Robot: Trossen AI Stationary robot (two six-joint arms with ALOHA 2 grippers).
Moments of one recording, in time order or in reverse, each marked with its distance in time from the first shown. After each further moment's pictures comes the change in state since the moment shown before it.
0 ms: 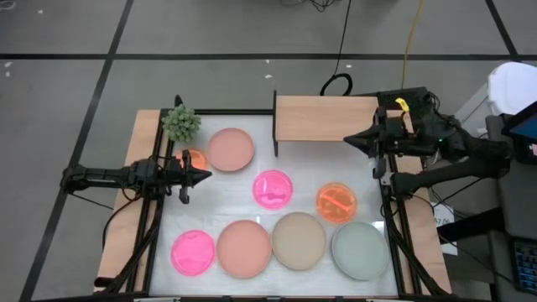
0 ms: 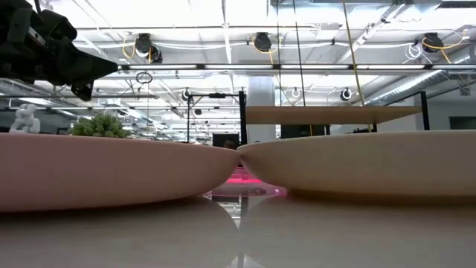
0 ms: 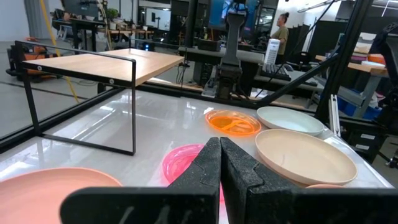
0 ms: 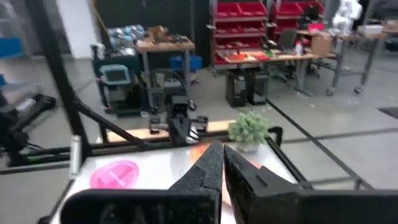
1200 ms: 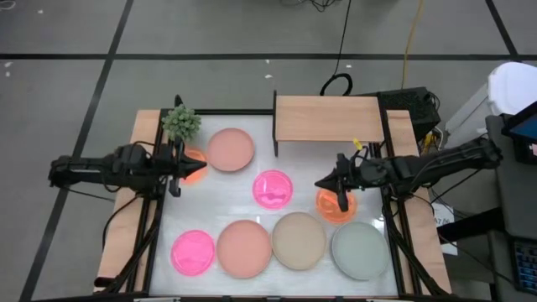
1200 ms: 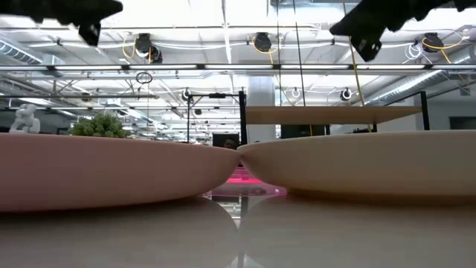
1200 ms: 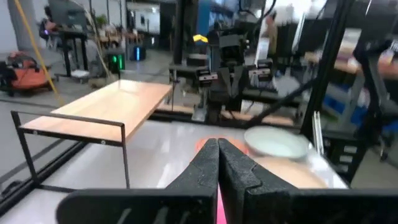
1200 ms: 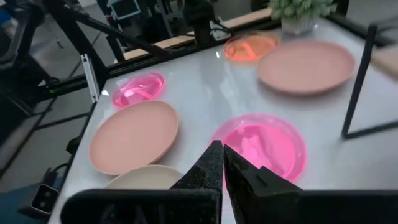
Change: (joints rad) left arm 0.001 0.314 0.458 -0.187 0.027 0.061; right arm 0.156 0.077 -0.550 0.358 -0.005 0.328
